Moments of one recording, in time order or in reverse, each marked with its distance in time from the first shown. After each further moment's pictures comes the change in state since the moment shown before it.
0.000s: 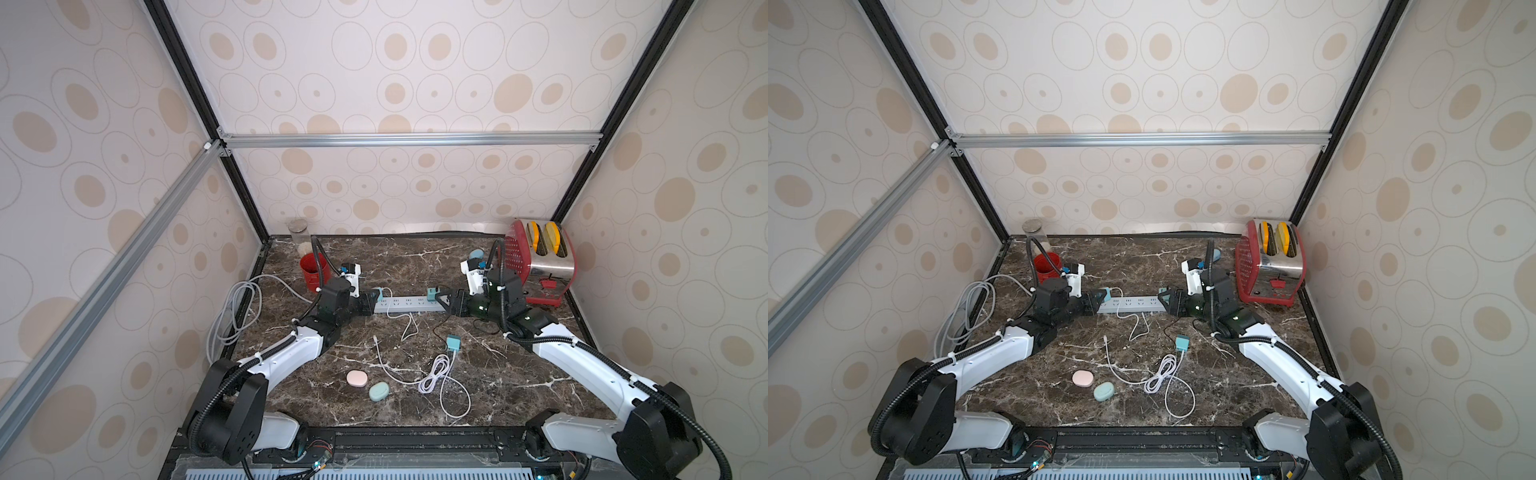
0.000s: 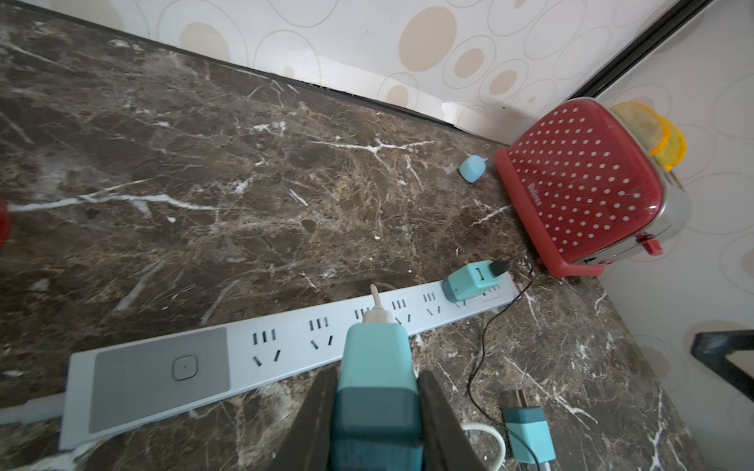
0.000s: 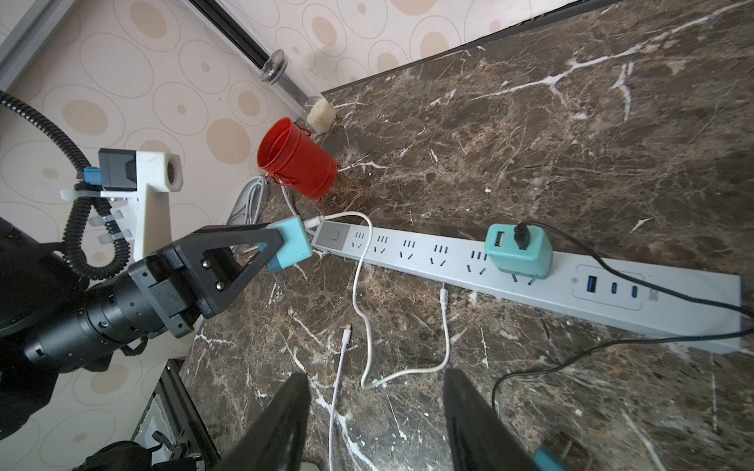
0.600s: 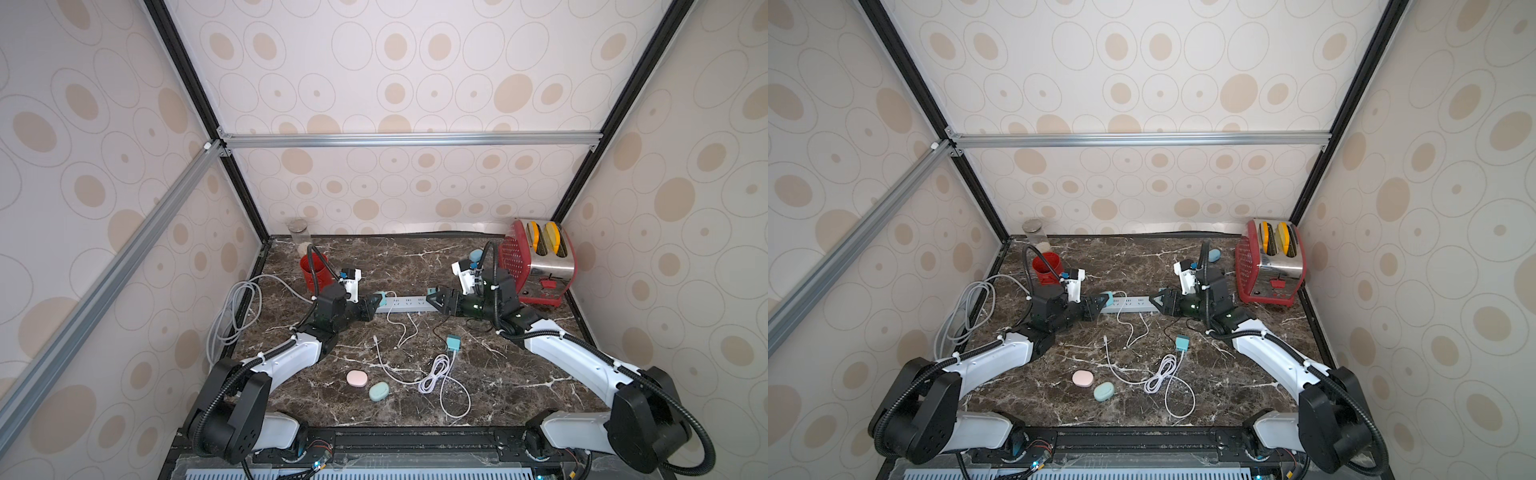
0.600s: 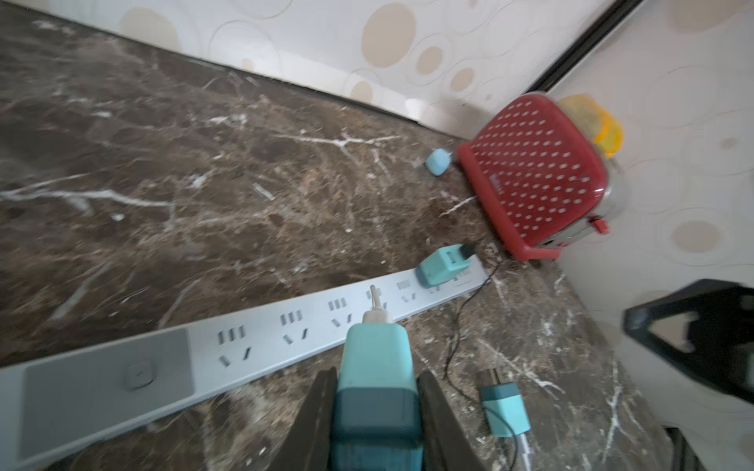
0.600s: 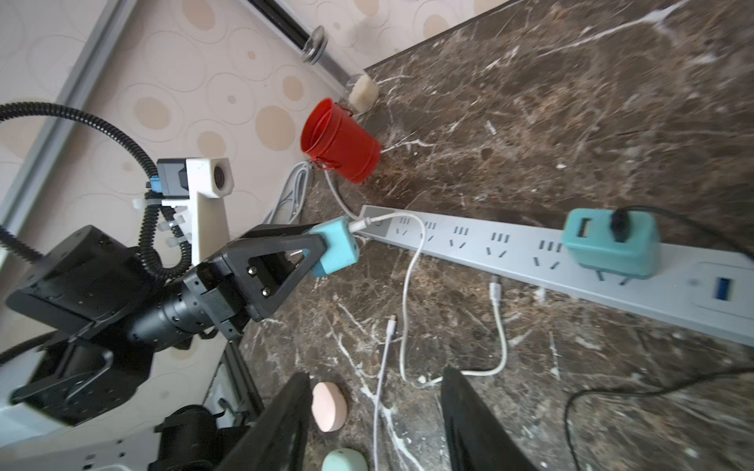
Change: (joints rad) left arm 0.022 0.015 -0.088 0.223 0.172 -0.039; right arm 0.002 0.101 -0.018 0.166 -0.198 0.124
